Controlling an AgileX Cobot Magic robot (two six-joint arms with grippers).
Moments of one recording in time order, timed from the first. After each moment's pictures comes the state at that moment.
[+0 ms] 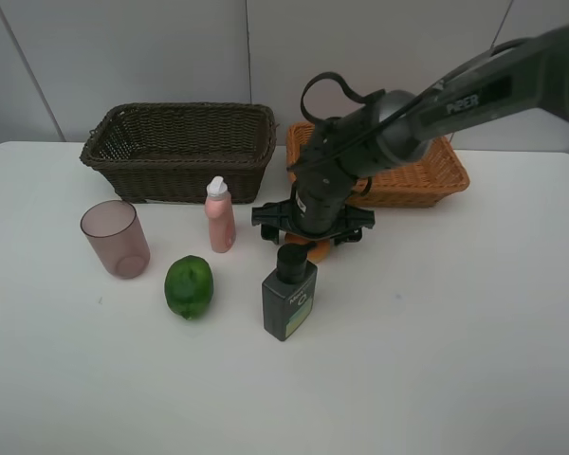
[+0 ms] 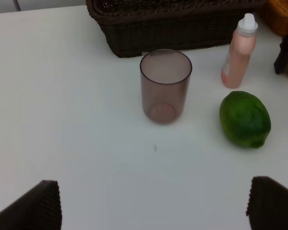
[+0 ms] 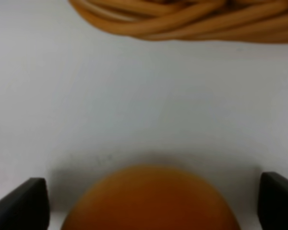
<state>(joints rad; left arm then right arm) -0.14 -0.01 -0.50 0.02 1.06 -0.04 0.70 2.19 -1.36 -0.60 0.56 1.18</state>
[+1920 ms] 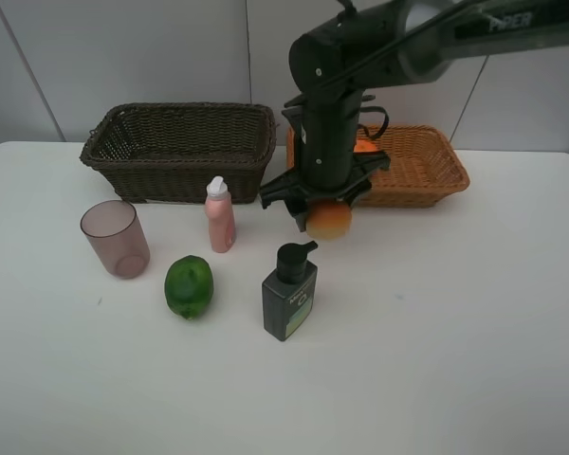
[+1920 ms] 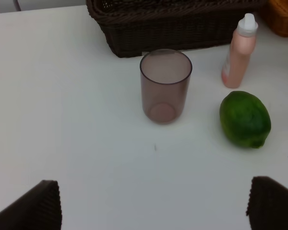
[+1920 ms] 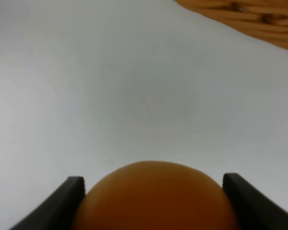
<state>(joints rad) -0.14 -0.01 -0.50 0.02 1.06 -0.04 0.66 2.11 -1.63 -0.24 1.11 0.43</state>
